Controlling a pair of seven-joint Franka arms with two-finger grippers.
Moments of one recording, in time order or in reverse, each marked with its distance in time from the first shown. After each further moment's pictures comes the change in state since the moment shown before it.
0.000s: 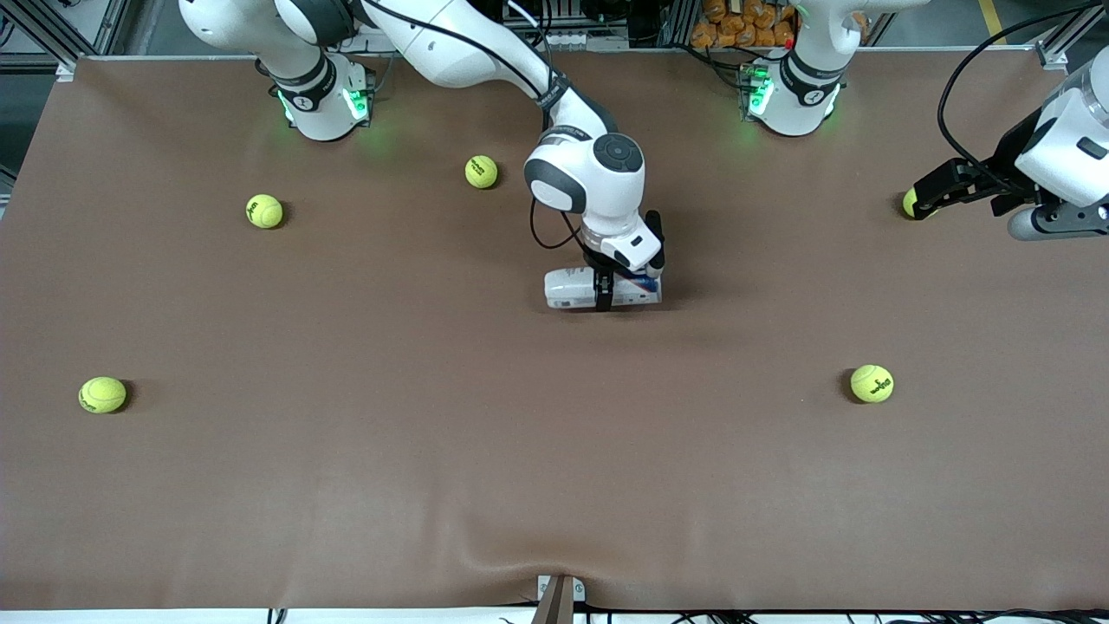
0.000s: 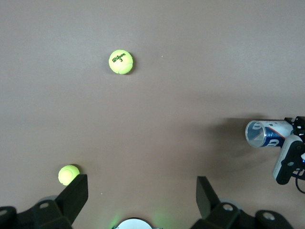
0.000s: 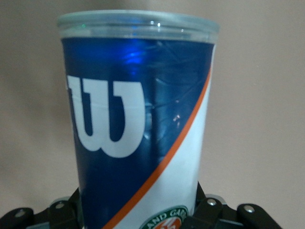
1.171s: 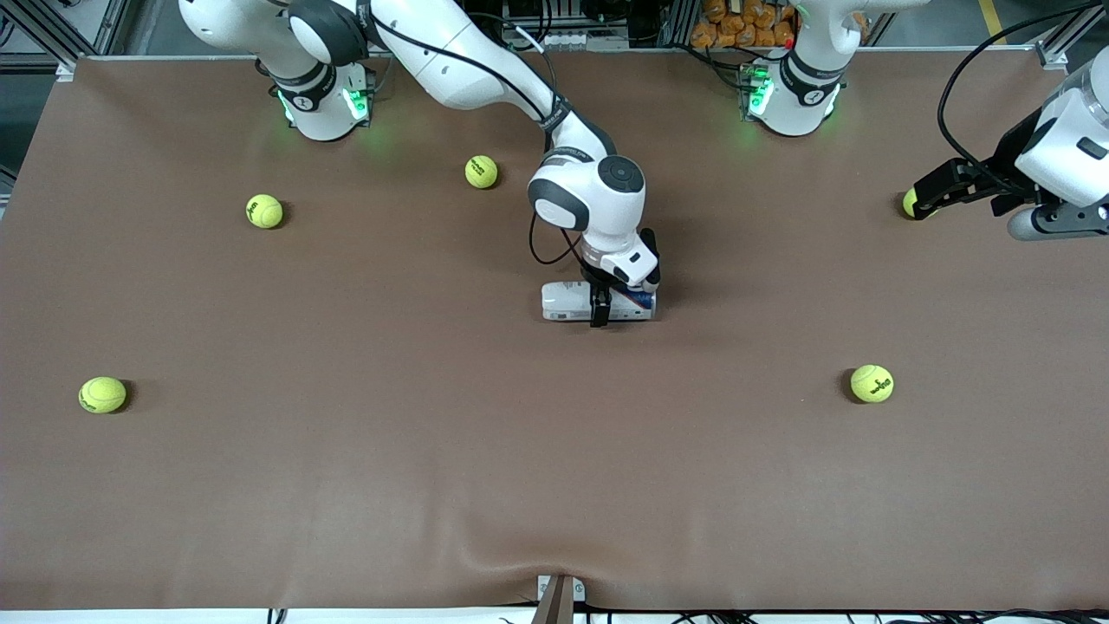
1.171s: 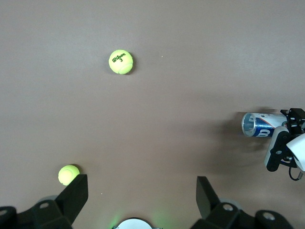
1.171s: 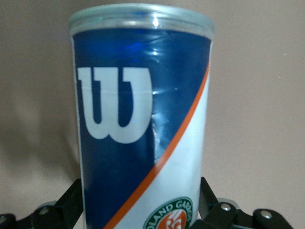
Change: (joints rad) left arm 0.000 0.000 0.000 0.000 0.000 0.000 0.000; right arm -0.001 0.088 -0.005 0.060 -0.020 0.002 0.000
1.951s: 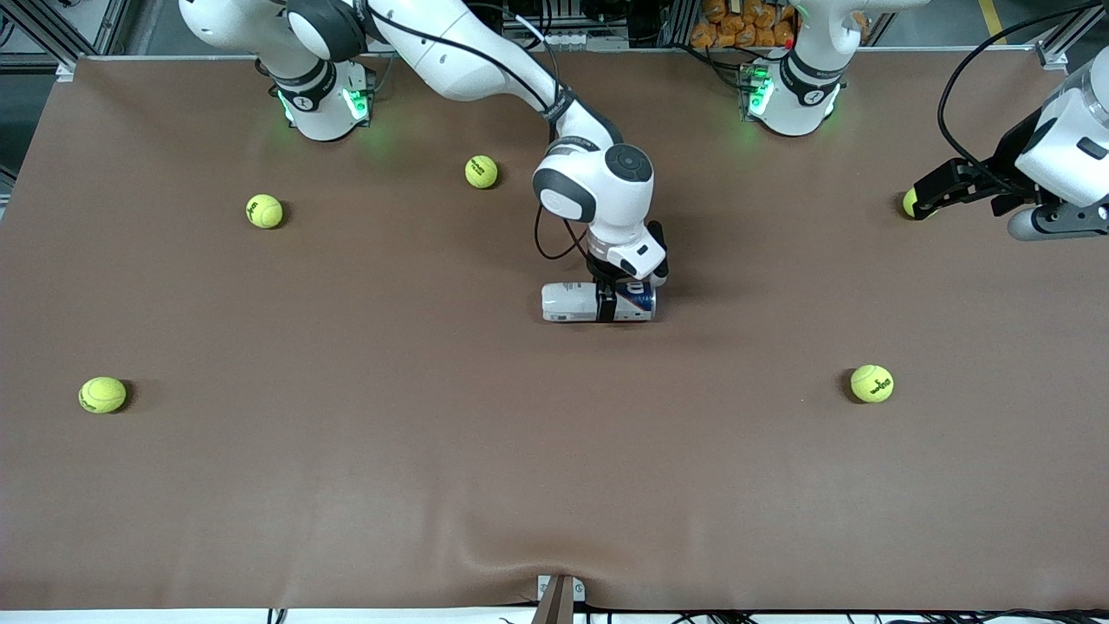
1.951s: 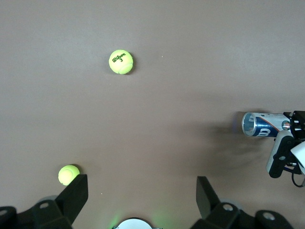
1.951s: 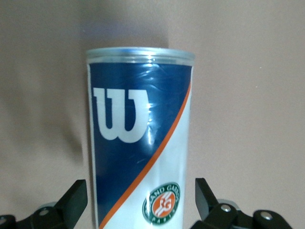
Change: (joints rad) left arm 0.001 0.000 0.000 0.000 0.000 0.000 0.000; right arm 0.007 -0.030 0.009 0.035 0.000 -0.071 -0.001
